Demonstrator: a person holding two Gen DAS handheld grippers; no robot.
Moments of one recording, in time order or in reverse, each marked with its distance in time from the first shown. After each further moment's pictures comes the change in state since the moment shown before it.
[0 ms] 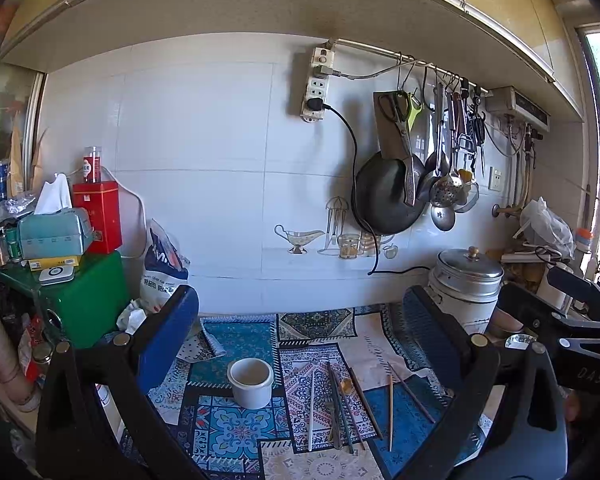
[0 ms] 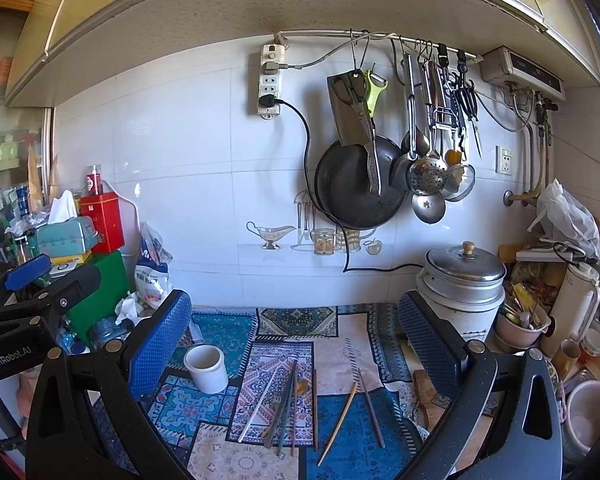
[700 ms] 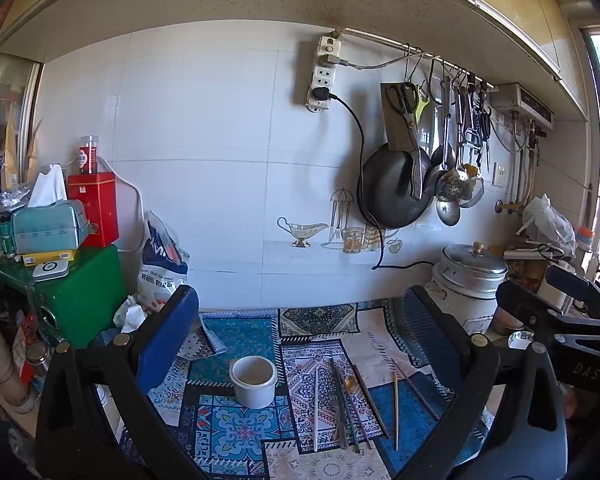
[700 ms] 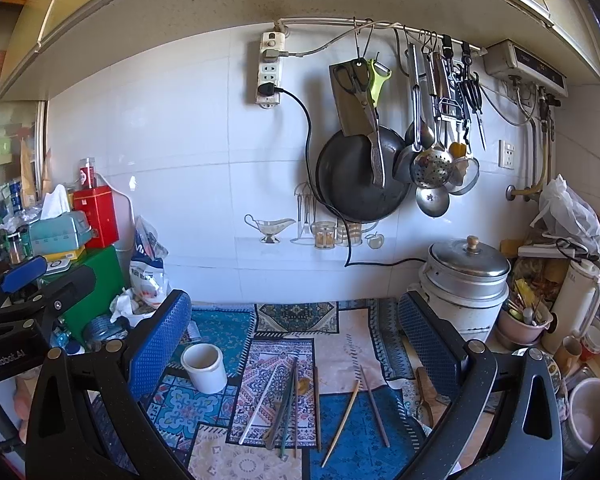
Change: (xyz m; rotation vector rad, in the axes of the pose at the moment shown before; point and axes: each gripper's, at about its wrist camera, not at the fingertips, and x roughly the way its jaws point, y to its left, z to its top) left arm 0.022 0.017 -0.003 -0.009 0.026 -0.014; right arm 0.023 0.008 -0.001 0.000 0.032 -0.022
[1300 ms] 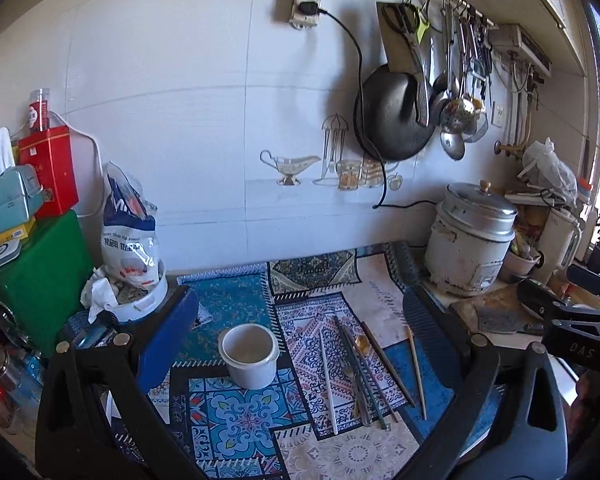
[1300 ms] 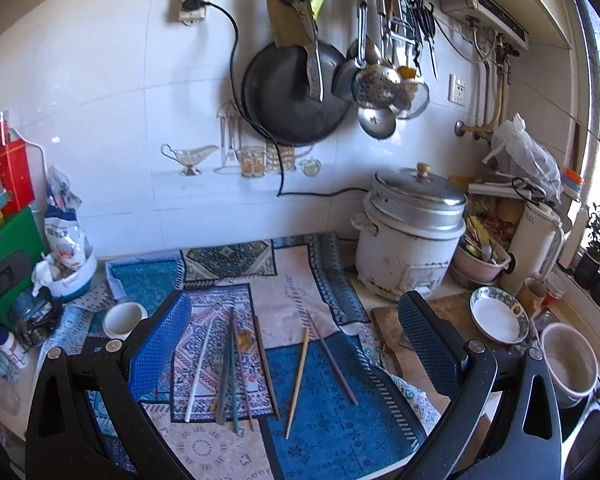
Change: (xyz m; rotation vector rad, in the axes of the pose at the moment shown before) left arm 0.107 0.026 -0.050 0.067 0.215 -0.089; right arm 0.079 -0.023 -0.063 0.058 0.263 -0.308
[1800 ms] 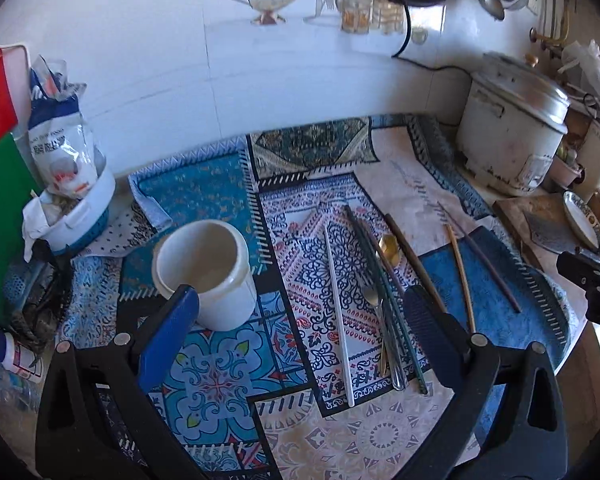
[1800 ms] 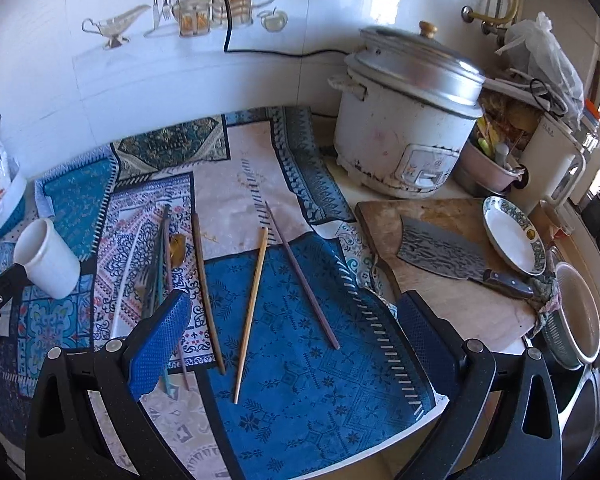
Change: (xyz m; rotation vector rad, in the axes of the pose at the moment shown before) left arm 0.163 -0.023 -0.085 0.053 0.411 0.025; right arm 0.136 -0.023 -0.049 -0.034 0.394 -0.027
